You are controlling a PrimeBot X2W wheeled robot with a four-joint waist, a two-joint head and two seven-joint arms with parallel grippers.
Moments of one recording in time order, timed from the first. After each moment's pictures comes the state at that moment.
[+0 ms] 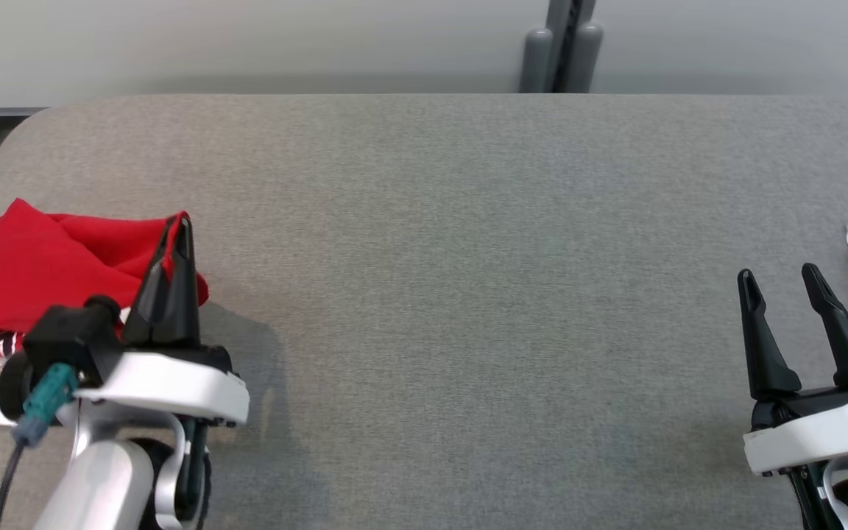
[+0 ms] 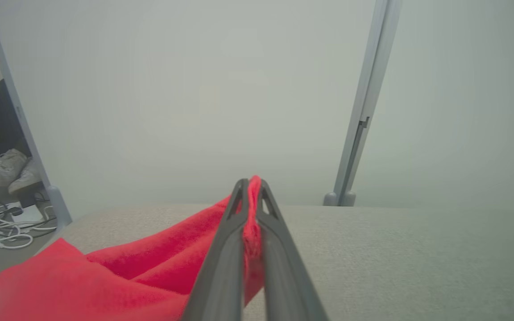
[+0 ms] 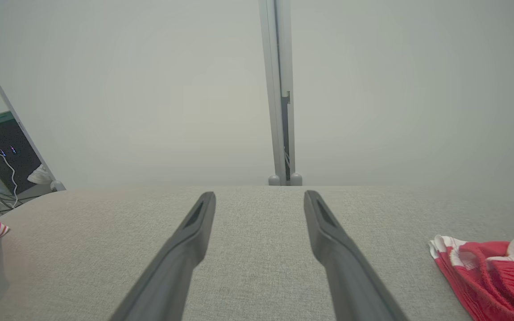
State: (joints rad) left arm -0.24 0.30 -0.28 -0.04 -0.46 0.27 -0.09; right arm -0.05 -0.09 -0.05 -0.12 0.25 0.13 -0.01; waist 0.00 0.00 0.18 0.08
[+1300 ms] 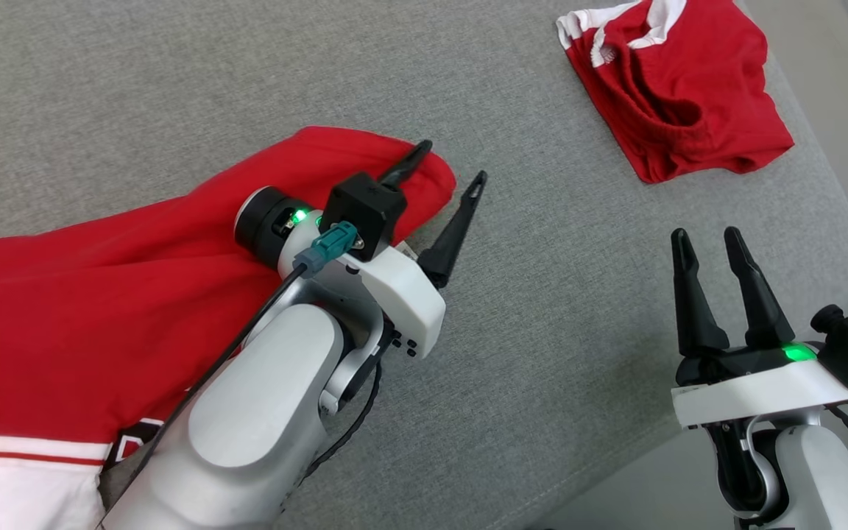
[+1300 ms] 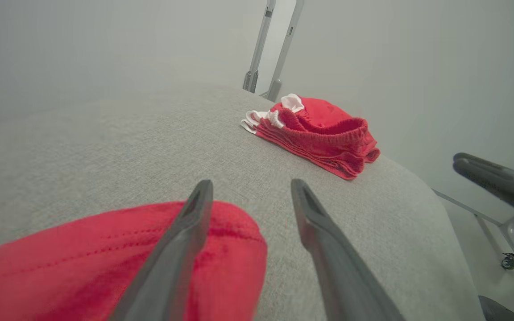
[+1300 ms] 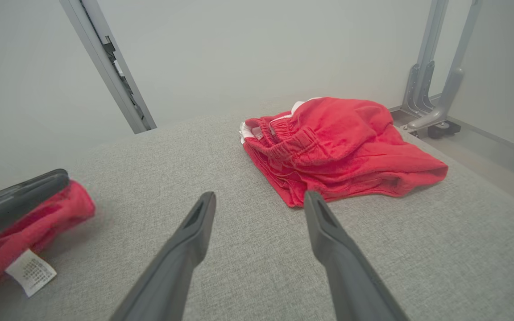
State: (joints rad) left arm -0.68 0.10 -0.66 0.30 -0.39 0.03 0.02; right arm -0.24 -0.05 0.10 0.14 0.44 0.13 -0.24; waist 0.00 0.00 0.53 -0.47
